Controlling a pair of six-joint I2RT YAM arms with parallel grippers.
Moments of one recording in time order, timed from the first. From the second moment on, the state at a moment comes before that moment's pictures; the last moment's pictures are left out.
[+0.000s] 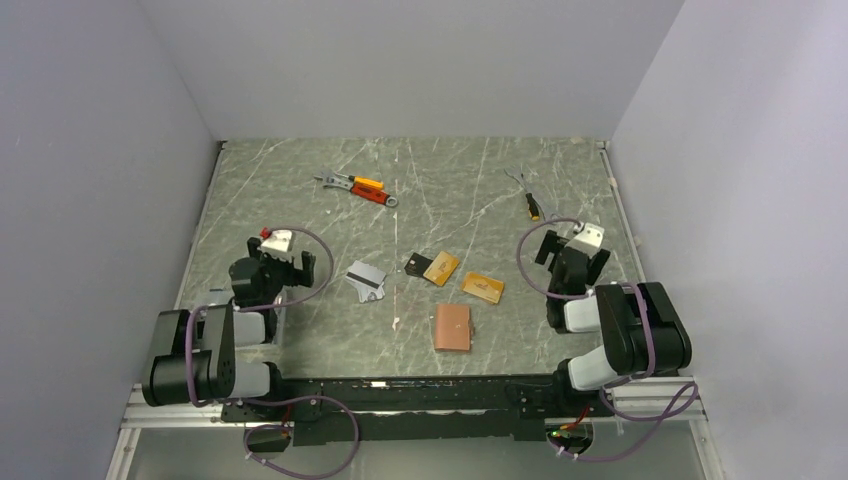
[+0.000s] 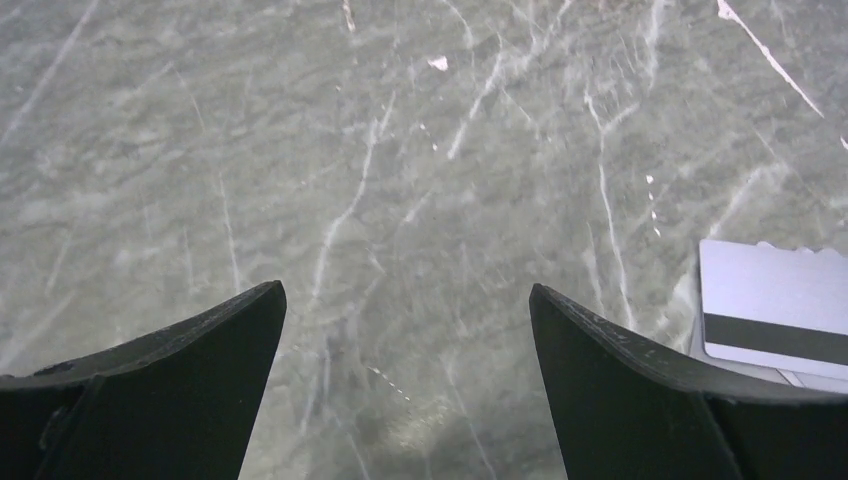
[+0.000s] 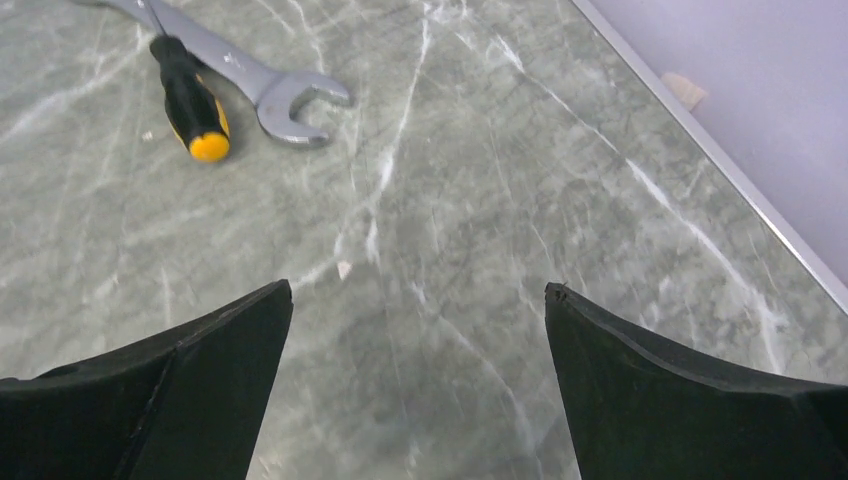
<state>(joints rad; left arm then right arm) 0.13 1.35 0.18 0.95 0.35 0.17 0.05 1.47 0.25 0.93 0.49 0.14</state>
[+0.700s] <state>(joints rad) 0.09 1.35 0.21 1.00 0.19 0.14 0.02 1.48 0.22 1.06 0.41 0.11</state>
